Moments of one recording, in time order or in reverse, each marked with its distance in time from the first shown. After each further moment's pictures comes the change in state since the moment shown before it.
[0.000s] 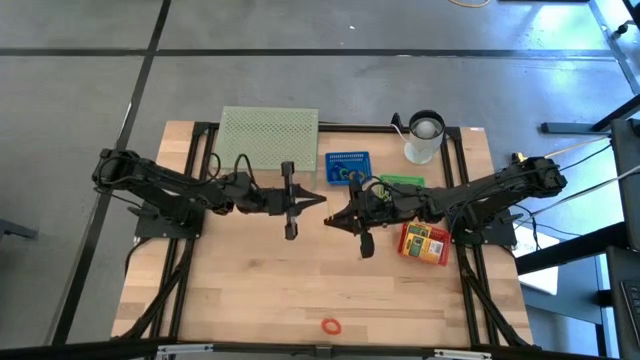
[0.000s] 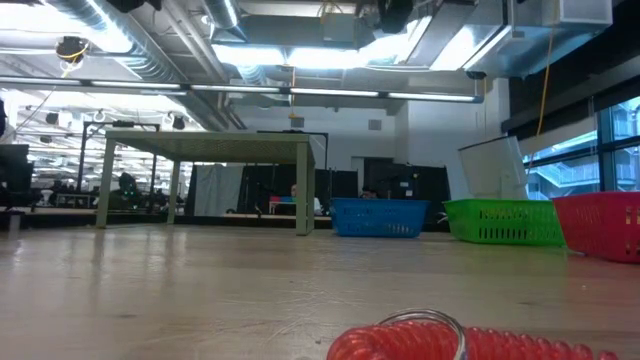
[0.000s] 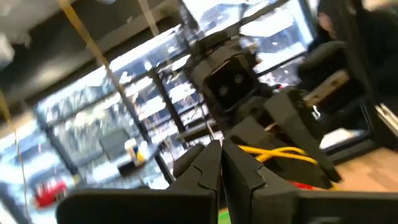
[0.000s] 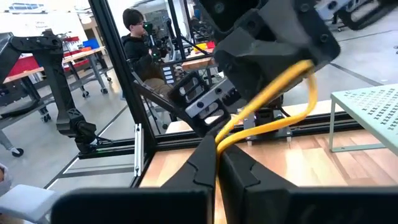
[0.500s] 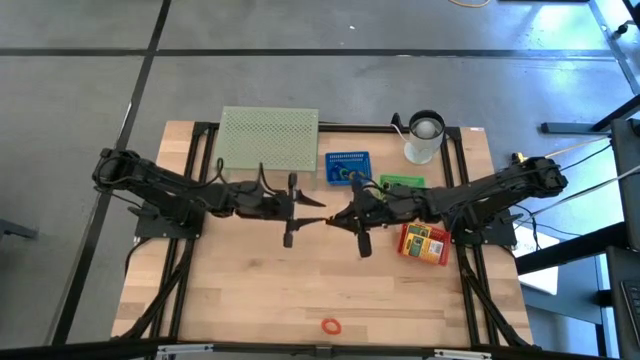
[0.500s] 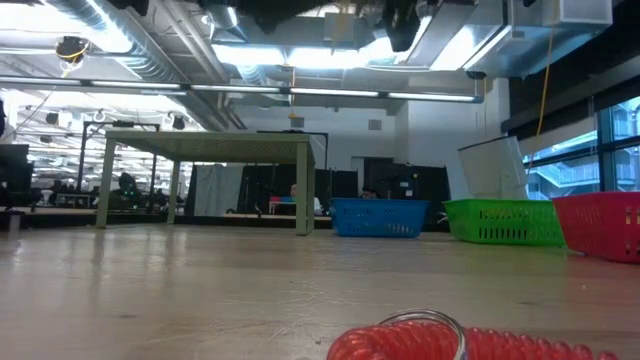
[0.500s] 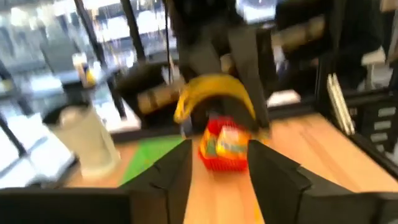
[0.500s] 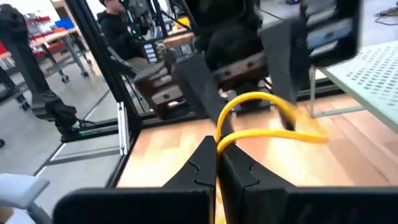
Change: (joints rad) left arm -0.039 0.000 0.000 -0.283 -0.018 -0.347; right arm -0.008 -0.010 0.000 -0.129 0.052 0.046
